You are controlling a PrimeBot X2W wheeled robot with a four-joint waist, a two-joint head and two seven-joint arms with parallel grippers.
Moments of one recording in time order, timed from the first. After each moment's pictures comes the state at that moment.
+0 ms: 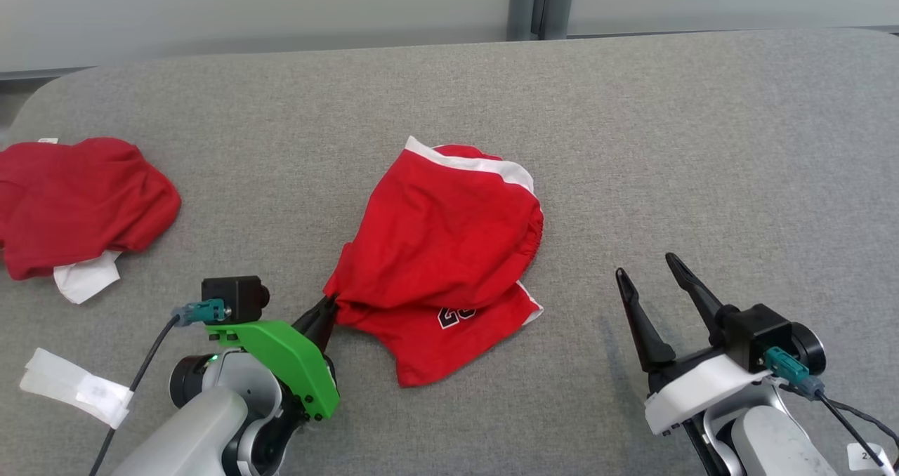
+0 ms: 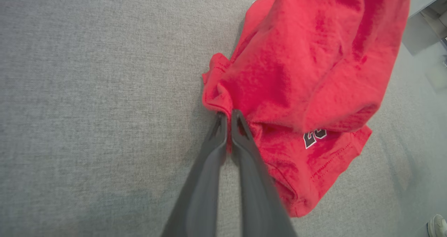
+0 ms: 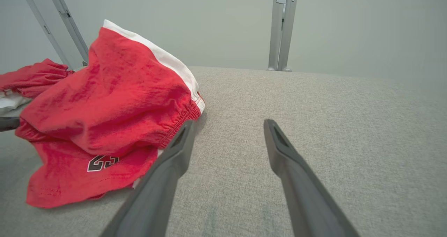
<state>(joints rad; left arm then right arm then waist) -0.45 0.44 -0.86 0.34 -1.14 0.12 0.00 -0.13 -0.15 0.20 0.23 0.18 0.13 -0.26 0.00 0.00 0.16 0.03</state>
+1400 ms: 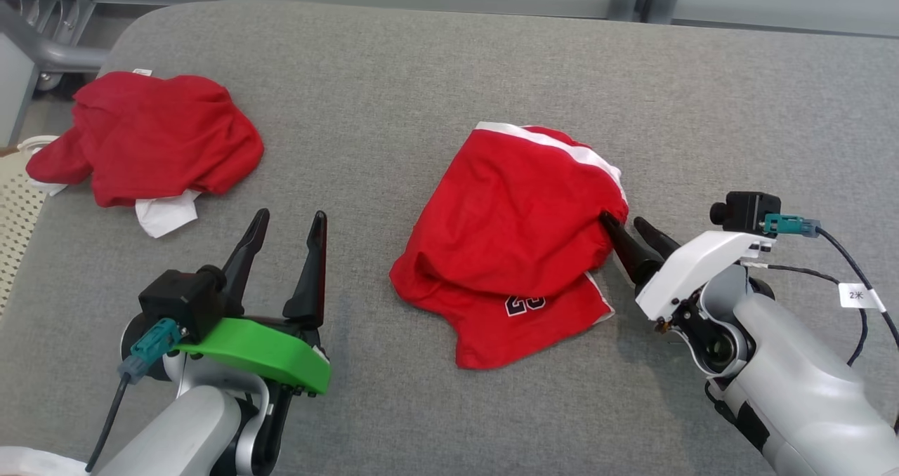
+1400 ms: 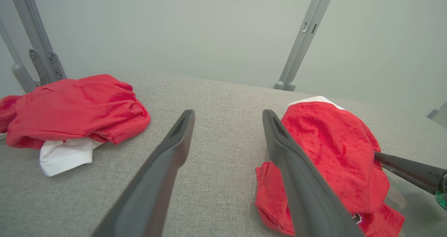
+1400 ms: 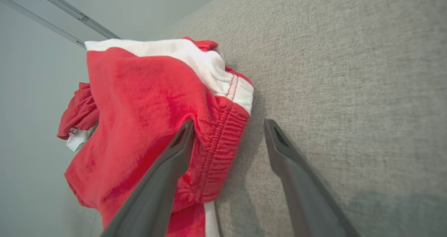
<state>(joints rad) -0.37 0.50 -0.74 0.00 -0.88 0.33 -0.26 -0.56 -0.27 0.53 0.65 1.06 0.13 -0.02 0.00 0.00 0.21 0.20</state>
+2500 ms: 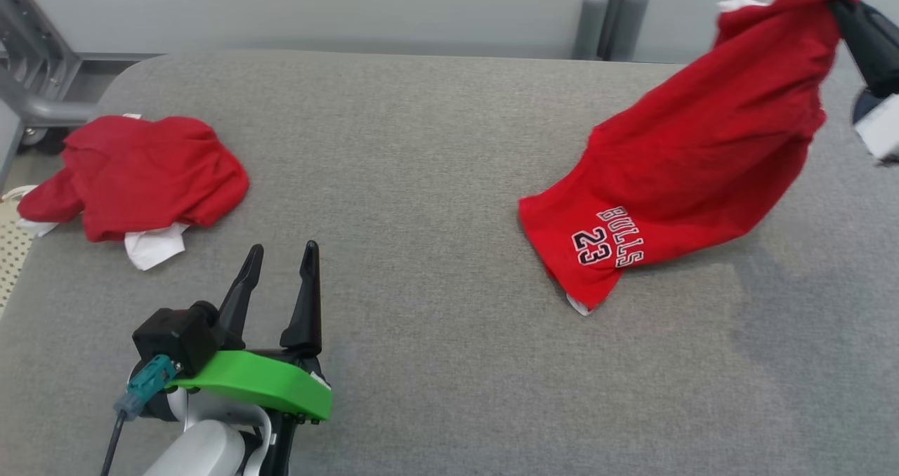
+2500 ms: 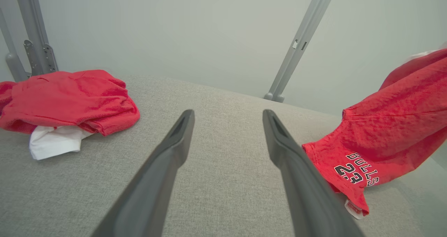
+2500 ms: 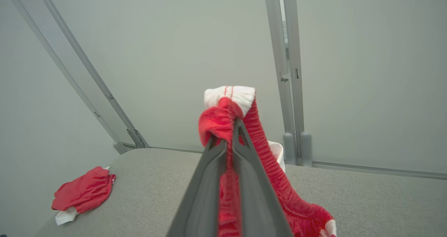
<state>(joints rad) -0.25 0.44 -0.65 -0.02 -0.87 0.32 -0.26 -0.71 -0.66 0.31 0.25 1.03 0.13 0.13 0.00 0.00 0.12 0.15</state>
